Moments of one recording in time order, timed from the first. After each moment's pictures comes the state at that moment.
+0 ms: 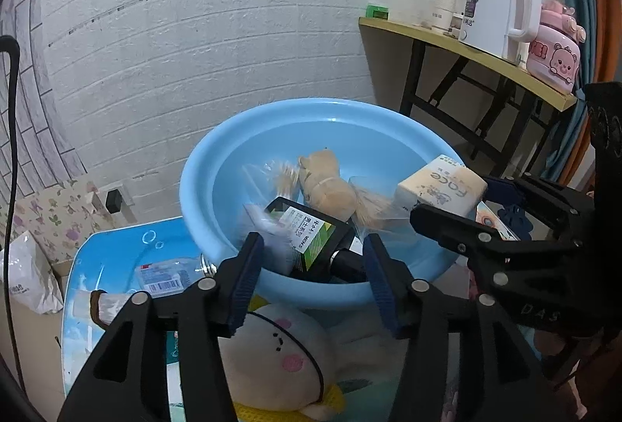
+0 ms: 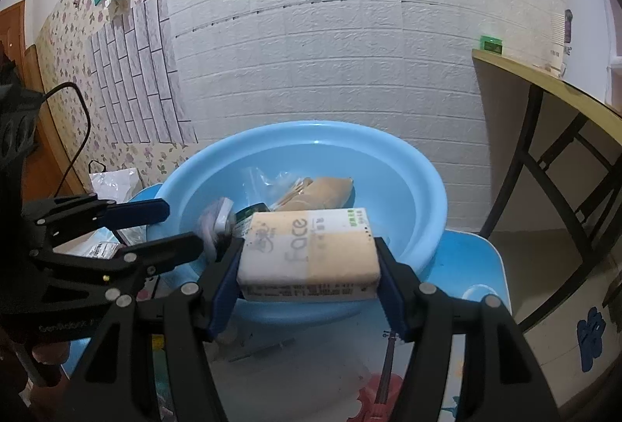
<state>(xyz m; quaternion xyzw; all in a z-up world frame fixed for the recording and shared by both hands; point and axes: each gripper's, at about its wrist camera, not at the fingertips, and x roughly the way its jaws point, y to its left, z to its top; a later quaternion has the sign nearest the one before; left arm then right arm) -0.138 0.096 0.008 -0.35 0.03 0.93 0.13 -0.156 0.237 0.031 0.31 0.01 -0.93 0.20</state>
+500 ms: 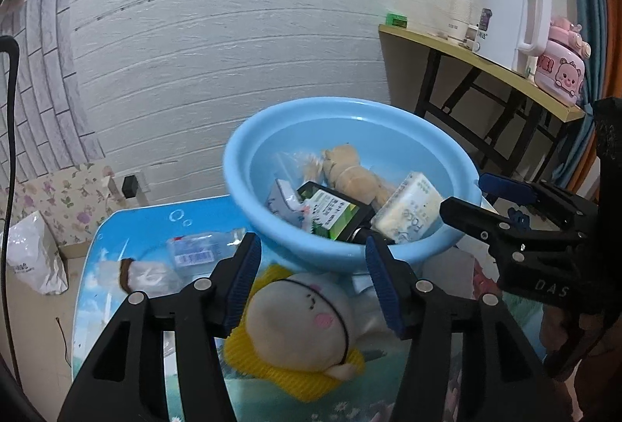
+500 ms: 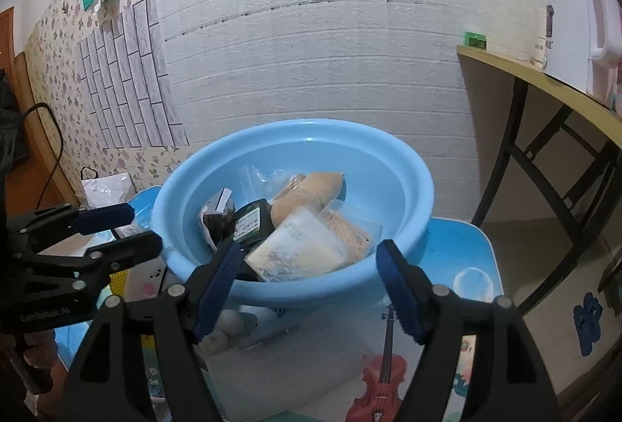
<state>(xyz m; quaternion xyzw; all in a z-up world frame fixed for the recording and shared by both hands) -0.113 0.067 0.013 -0.35 0.01 0.93 0.10 -0.141 0.236 0.035 0.31 0.00 -0.93 0.18</state>
